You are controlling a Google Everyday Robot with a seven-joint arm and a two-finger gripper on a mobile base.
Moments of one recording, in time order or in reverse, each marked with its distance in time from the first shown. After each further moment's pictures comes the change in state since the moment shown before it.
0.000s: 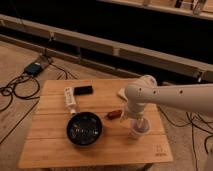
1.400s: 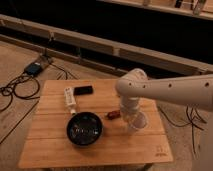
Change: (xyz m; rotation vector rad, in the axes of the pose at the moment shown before) arm 0.003 0.019 -0.031 0.110 -0.011 -0.095
